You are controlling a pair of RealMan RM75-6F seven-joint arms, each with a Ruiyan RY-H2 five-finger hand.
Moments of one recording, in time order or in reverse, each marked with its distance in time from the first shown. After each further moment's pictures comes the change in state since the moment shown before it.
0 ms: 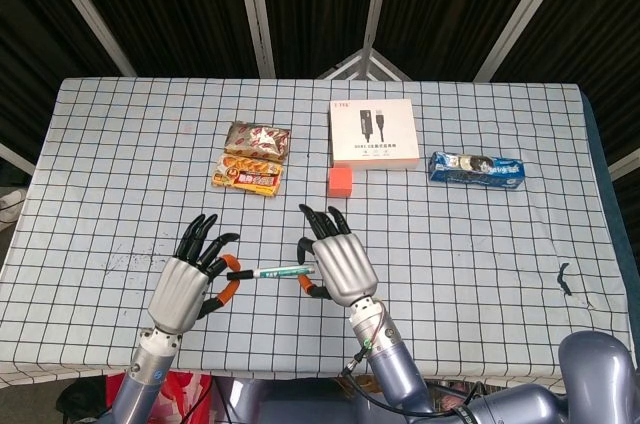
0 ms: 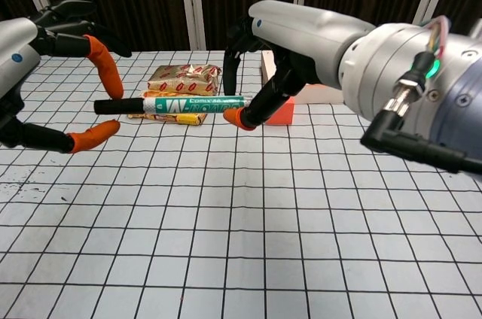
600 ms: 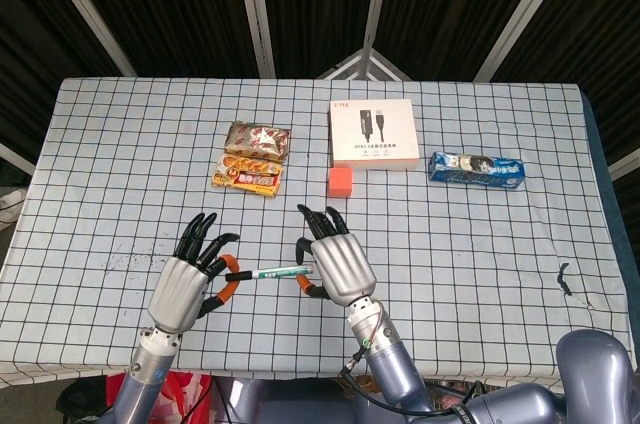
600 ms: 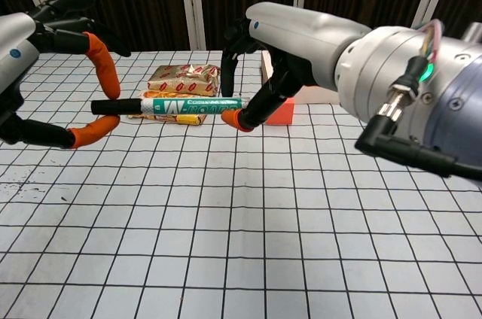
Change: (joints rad) left arm -0.006 -0.011 -0.005 0.013 0.004 0.016 -0.003; right arm 0.010 -0.004 -0.004 0.012 -0.001 -0.002 0.016
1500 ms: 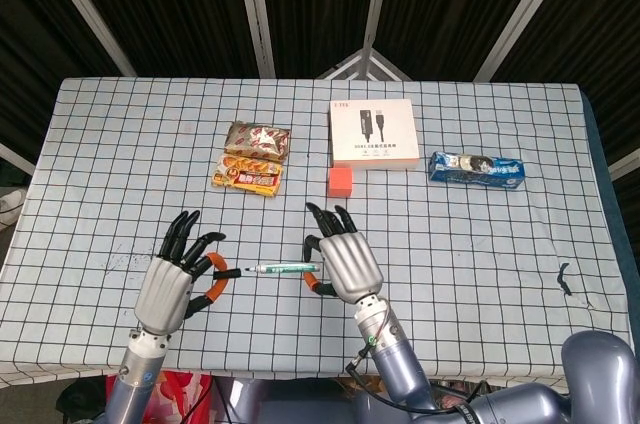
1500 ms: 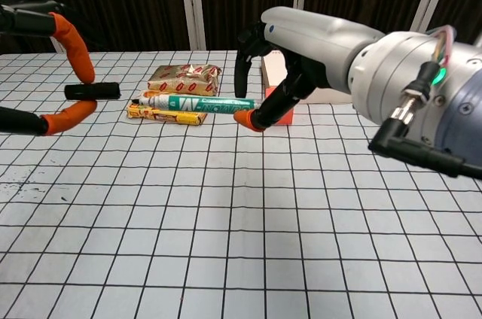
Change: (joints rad) left arm 0.022 0.030 0.005 -0.014 0.006 0.065 -0.050; right arm -0.016 0.024 -0.014 0.014 0.002 0.003 0.042
